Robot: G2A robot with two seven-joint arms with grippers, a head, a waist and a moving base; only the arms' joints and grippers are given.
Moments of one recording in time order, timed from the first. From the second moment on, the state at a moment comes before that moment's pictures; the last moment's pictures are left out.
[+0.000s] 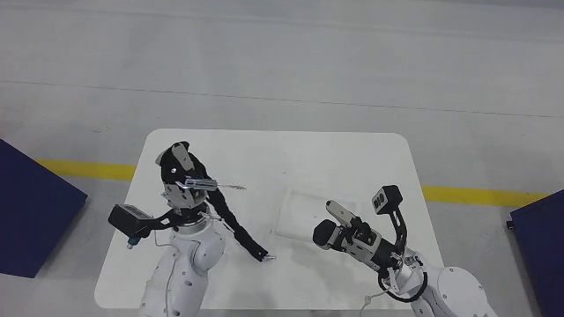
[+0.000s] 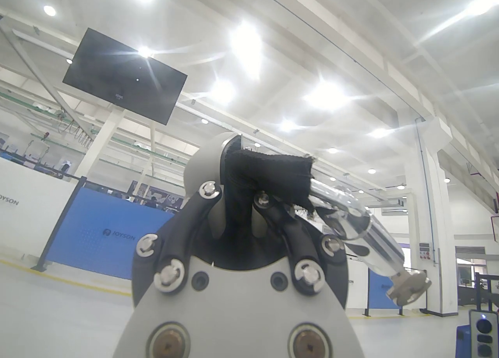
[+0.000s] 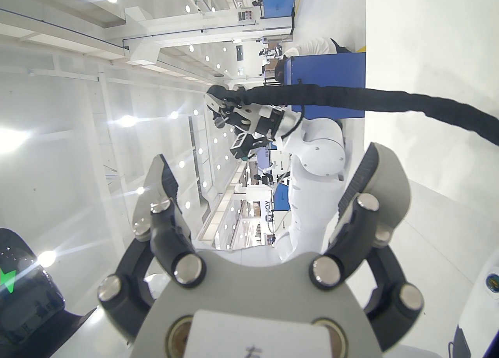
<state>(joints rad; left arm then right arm) 1.18 -1.51 -1.32 -1.43 1.27 -0.31 1.19 -1.69 -1.13 1.47 -2.17 0.43 0.17 0.61</state>
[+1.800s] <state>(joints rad) 0.81 -1.40 -1.29 -0.50 1.83 -0.36 0.75 -1.69 -1.13 1.47 -2.17 0.43 0.17 0.61</state>
